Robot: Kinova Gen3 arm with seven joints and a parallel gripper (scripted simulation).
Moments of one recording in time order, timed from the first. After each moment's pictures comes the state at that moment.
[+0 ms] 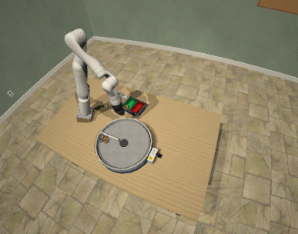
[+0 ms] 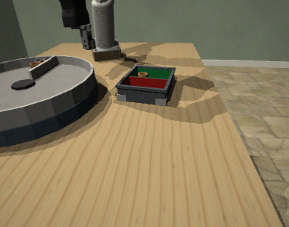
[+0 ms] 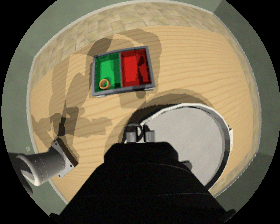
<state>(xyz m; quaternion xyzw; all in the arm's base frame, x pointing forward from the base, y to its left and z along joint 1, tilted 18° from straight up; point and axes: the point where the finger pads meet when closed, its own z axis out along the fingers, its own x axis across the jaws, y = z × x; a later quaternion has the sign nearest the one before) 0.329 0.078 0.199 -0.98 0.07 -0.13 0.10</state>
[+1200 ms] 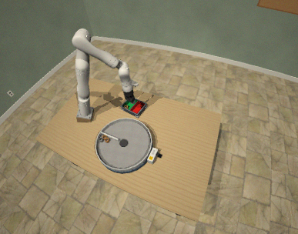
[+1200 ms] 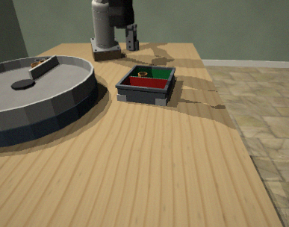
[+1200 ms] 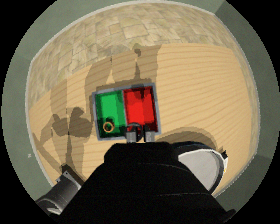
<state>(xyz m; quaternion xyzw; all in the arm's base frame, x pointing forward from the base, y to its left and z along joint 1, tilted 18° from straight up) 0.331 0.213 0.223 -0.98 0.08 -0.13 0.09</state>
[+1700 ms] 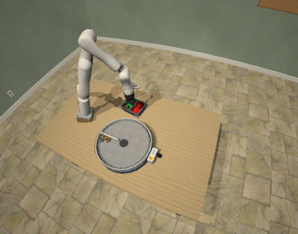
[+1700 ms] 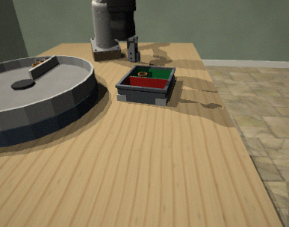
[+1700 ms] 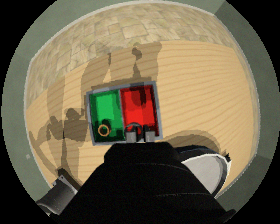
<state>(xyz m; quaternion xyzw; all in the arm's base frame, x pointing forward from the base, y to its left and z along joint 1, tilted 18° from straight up) 0.342 0.221 0.194 -0.98 0.08 -0.14 0.10</state>
